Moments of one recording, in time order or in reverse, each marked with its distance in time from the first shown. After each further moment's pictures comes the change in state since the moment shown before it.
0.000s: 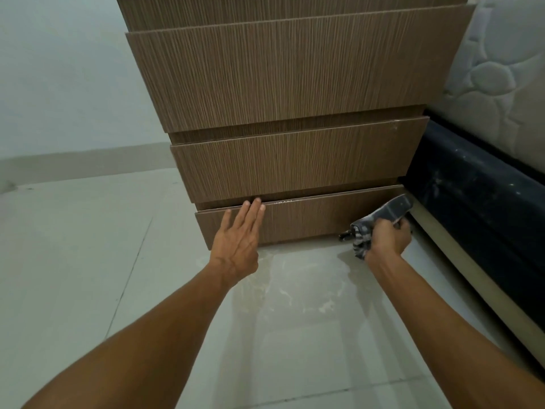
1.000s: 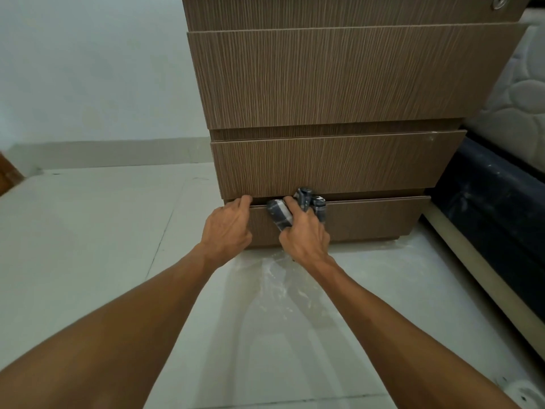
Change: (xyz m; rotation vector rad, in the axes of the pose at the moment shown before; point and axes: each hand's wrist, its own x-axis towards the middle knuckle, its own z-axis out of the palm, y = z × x) left_hand -0.015 -0.062 -0.025 -0.379 0.136 -0.198; right_hand -0.129 0.052 0.086 -1.205 -0.681 -0.804
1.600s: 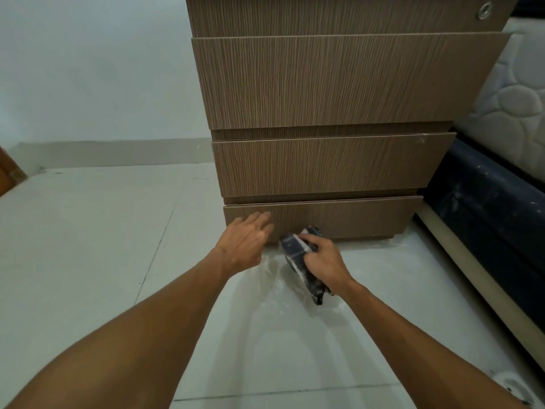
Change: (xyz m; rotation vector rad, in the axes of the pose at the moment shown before) left_hand -0.012 0.020 0.018 0.283 -0.169 0.322; right_hand -0.033 0.058 -0.011 0.406 -0.261 0.247
